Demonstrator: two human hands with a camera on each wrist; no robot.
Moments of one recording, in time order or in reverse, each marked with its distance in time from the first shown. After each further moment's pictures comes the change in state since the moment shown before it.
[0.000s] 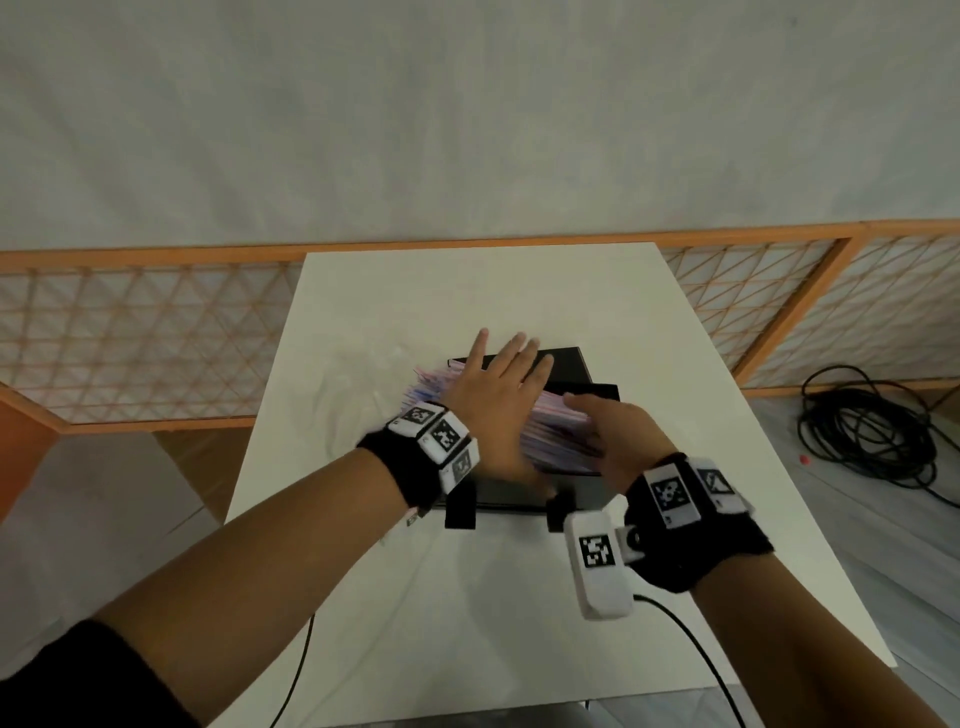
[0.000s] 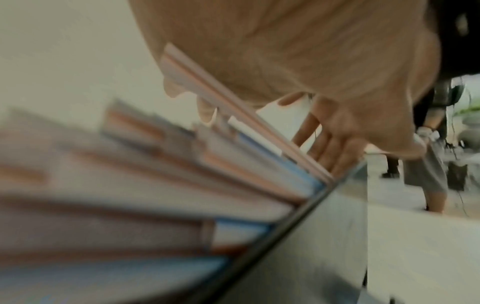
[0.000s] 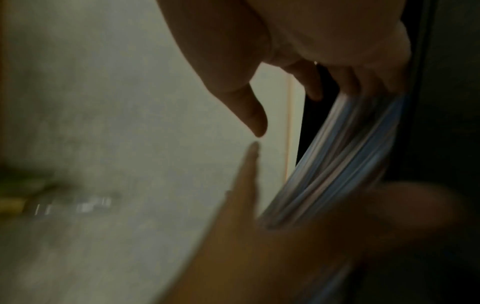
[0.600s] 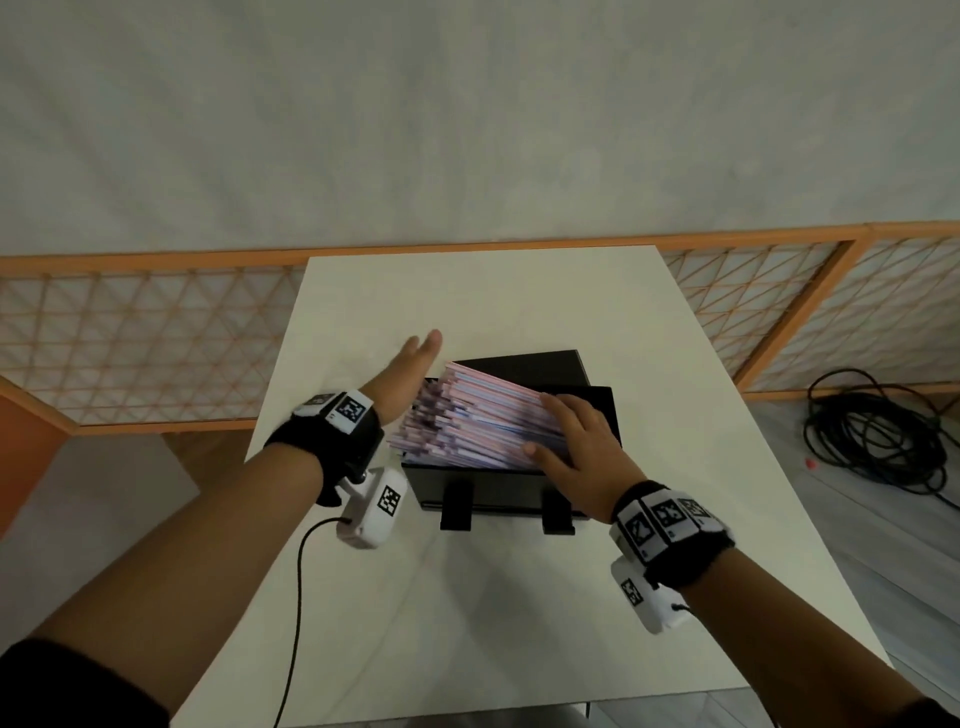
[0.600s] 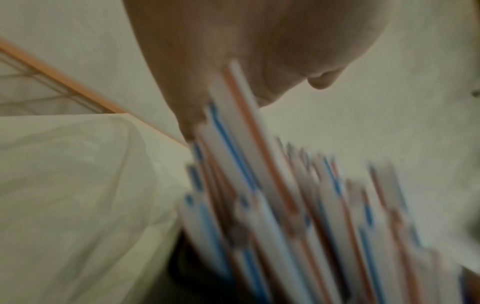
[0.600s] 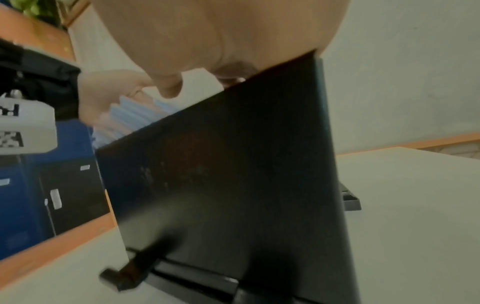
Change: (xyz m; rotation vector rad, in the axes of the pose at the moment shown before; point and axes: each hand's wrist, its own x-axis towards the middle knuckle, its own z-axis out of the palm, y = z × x) left_hand -0.025 -0.065 0.014 -1.289 -0.013 -0.549; right_hand 0.002 0.037 -0.016 -1.052 -0.185 -0.724
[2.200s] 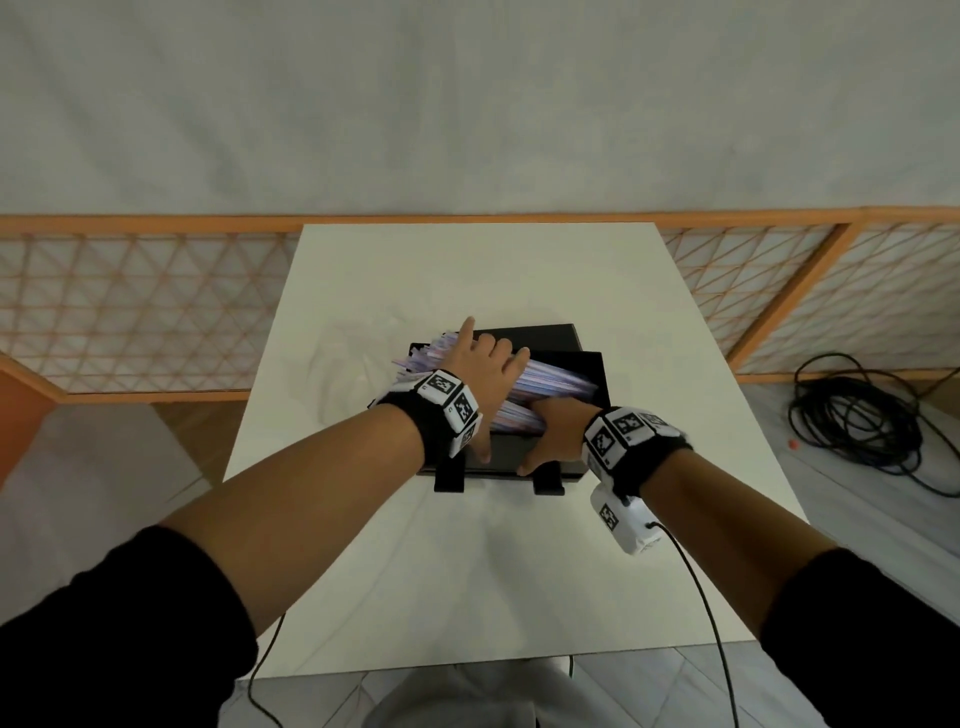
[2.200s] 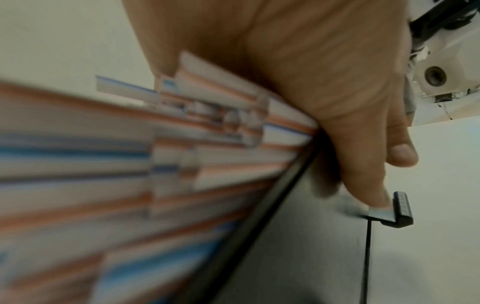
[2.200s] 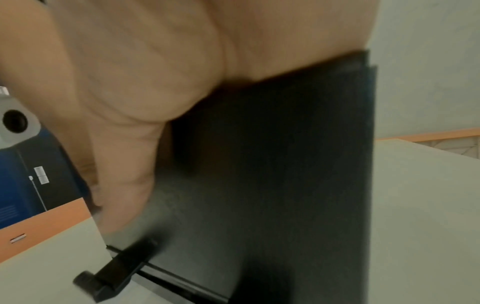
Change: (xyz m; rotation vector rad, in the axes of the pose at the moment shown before) left_hand 0.010 0.024 0.075 1.617 -0.013 0.414; right_hand 0.028 -0.028 -0.008 -0.338 -0.516 0.236
